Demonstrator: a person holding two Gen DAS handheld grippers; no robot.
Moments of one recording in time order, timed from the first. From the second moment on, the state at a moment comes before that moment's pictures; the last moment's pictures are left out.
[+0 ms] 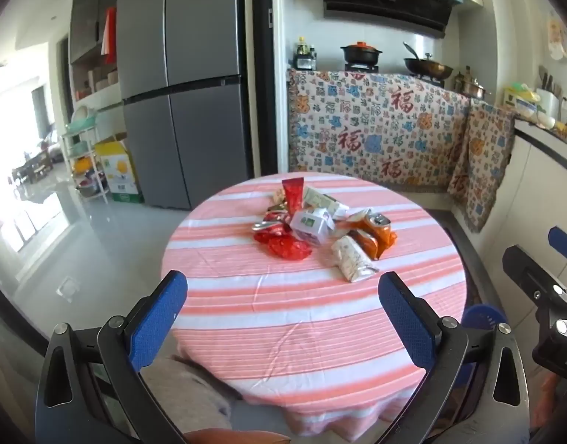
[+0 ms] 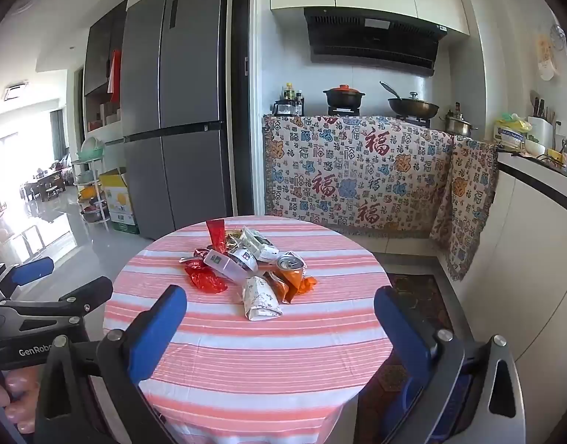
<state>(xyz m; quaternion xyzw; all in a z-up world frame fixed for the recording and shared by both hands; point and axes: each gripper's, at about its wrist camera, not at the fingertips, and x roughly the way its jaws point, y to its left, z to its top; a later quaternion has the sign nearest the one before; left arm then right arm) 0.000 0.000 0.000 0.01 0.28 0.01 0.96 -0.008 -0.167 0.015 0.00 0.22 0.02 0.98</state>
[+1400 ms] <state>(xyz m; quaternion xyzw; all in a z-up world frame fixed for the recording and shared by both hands) 0.001 -0.007 -0.005 0.02 0.29 -0.01 0.96 0.000 -0.164 0.007 0.00 0.23 0.00 0.97</state>
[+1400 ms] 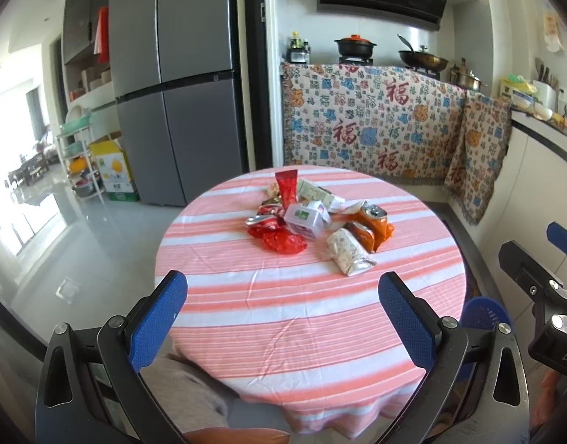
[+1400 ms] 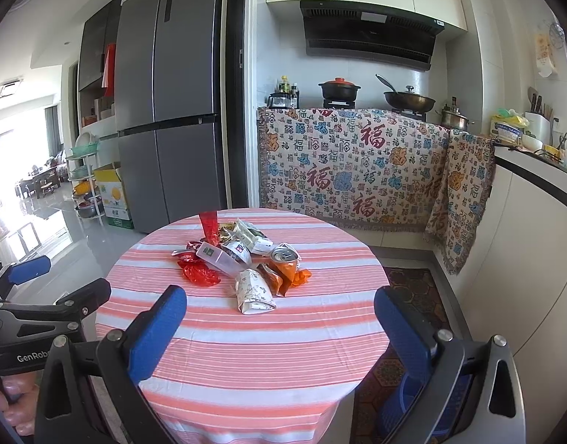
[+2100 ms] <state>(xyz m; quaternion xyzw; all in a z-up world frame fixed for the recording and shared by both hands) 0.002 -0.010 -0.008 0.02 0.29 0.00 0.96 0.001 -0.167 0.005 0.00 0.23 0.00 0.97</state>
